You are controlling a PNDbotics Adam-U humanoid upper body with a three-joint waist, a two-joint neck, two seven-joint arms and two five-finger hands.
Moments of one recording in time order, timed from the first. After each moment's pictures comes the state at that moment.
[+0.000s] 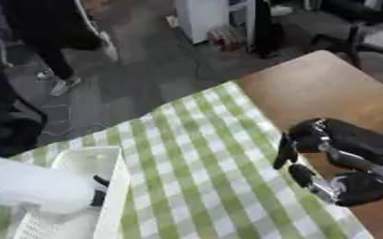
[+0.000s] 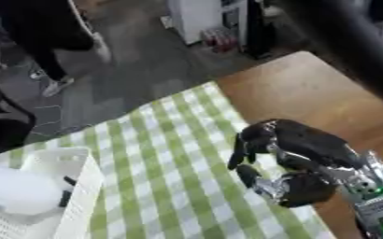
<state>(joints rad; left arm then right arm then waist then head) -0.69 1.06 -0.26 -1.46 -1.27 -0.73 0.44 -0.34 -0.61 -0.03 -1.99 0.42 -0.47 0.58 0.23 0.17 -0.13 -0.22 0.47</state>
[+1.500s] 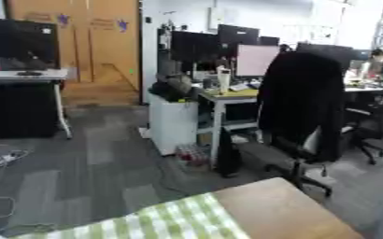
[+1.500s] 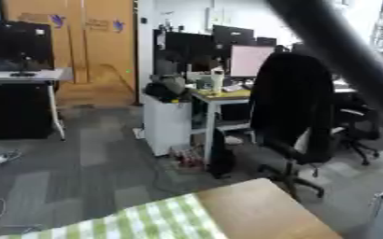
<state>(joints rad) -0.16 0.57 -0.11 -1.98 -0.07 -0.78 0.01 0.25 -0.13 0.27 -1.99 1.20 -0.28 -0.30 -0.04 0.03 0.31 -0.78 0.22</state>
